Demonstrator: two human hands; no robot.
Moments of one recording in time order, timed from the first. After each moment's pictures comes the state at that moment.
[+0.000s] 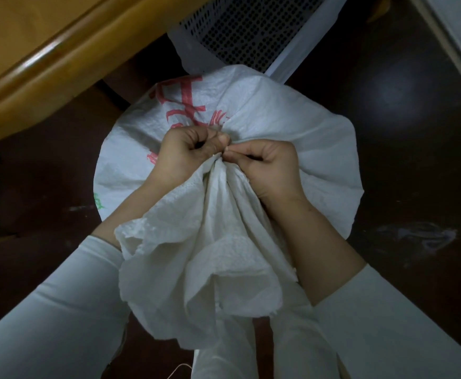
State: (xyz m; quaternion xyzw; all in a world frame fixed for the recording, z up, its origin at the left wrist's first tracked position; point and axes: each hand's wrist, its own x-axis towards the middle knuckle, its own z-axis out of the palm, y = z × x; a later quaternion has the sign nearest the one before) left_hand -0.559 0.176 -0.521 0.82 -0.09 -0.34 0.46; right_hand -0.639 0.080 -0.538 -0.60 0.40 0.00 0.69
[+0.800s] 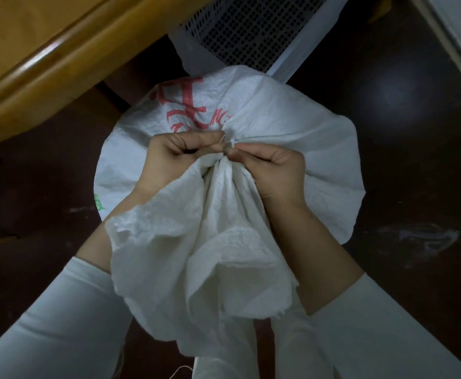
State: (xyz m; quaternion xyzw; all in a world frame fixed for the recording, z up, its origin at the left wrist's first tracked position) left_hand -0.568 0.182 -0.503 0.76 0.03 -0.35 0.55; right_hand -0.641 0.086 -0.539 -0.49 0.46 -0.06 0.73
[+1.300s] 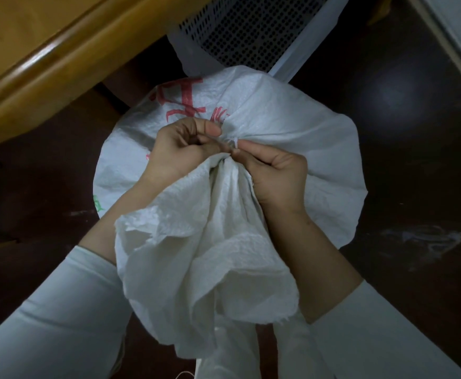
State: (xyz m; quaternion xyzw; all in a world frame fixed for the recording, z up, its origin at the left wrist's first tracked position) left_hand -0.557 0.173 -0.507 0.75 0.02 -0.37 0.55; right_hand -0.644 0.088 -0.541 -0.52 0.44 -0.10 0.73
